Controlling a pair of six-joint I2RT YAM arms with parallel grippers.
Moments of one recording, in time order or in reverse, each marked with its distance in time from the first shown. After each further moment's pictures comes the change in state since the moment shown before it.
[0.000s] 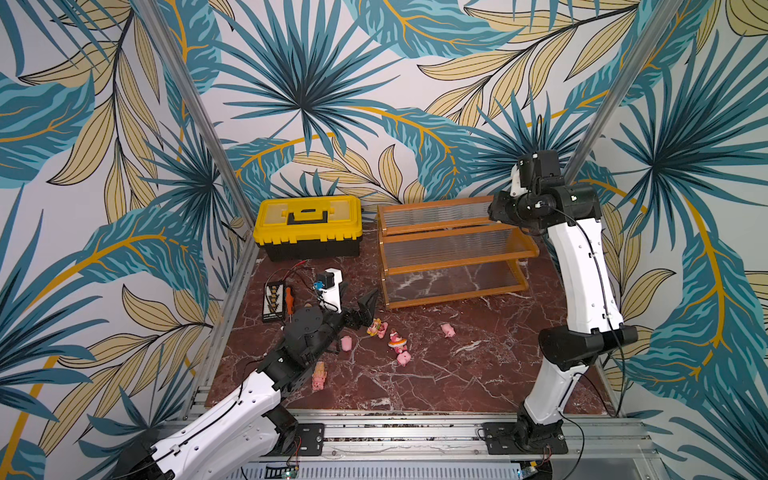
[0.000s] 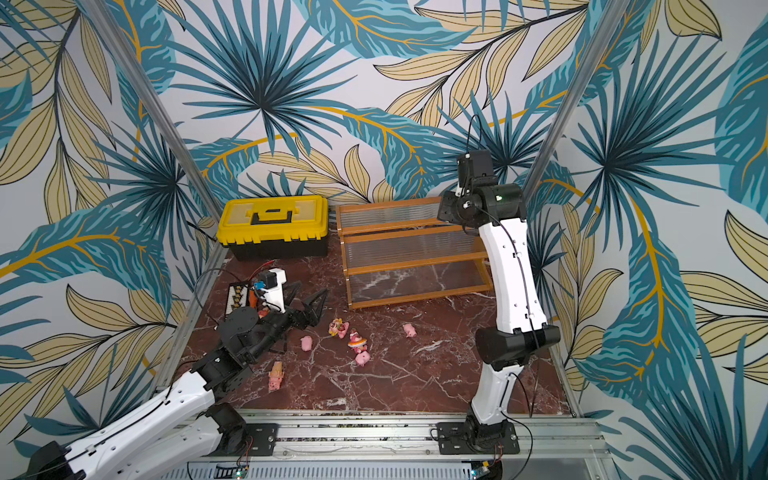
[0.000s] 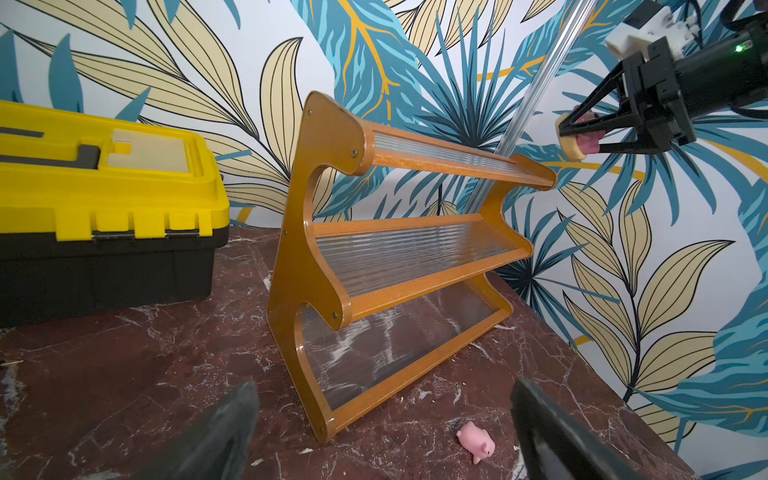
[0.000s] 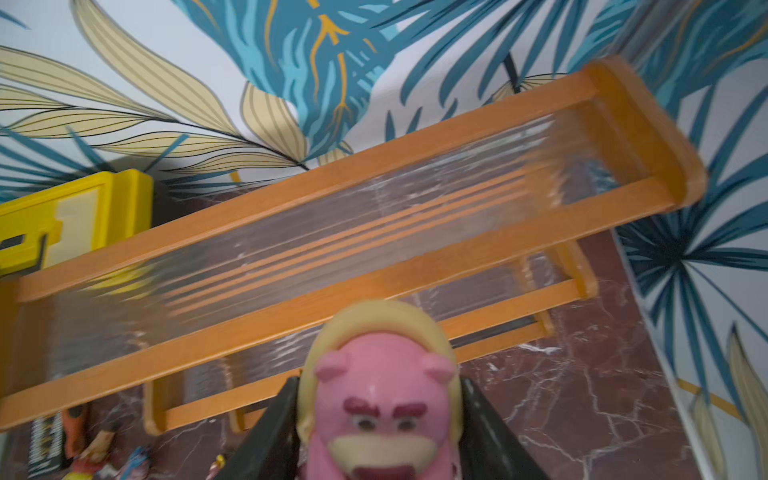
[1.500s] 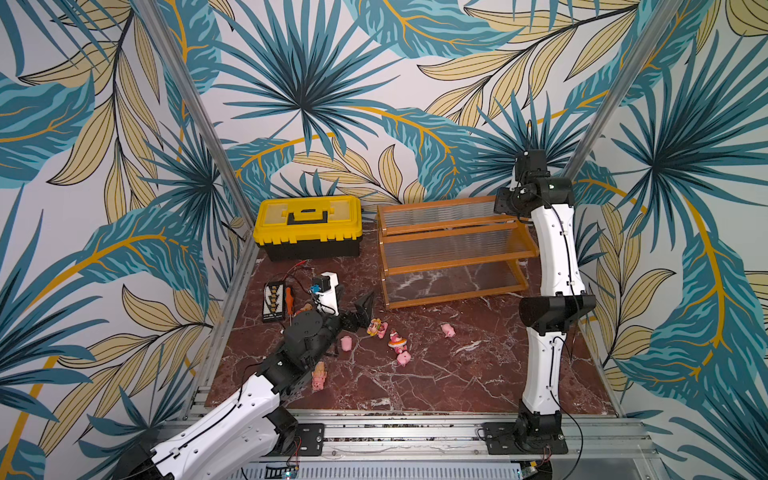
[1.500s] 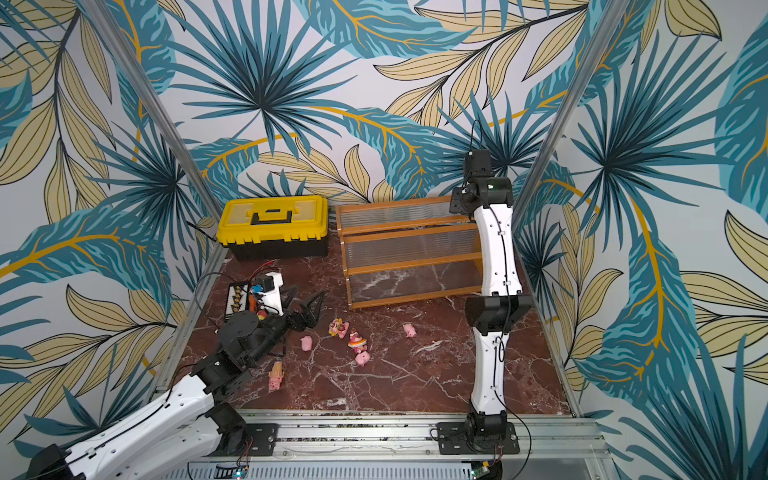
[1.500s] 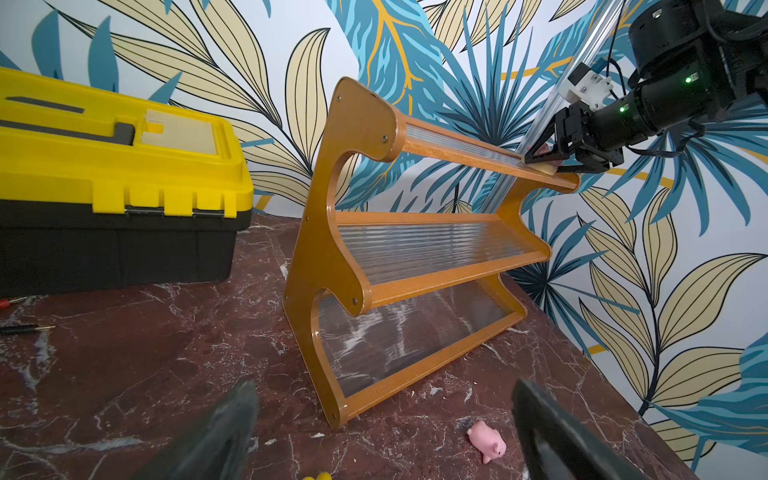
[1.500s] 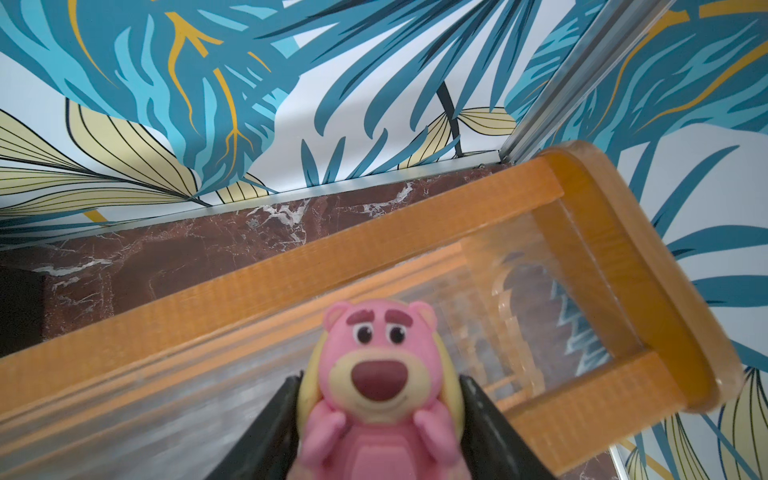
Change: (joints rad) left arm 0.001 -0.017 -0.032 -0.006 -0.045 -0.028; right arm -0.106 0.359 0.315 0.029 0.050 -0.133
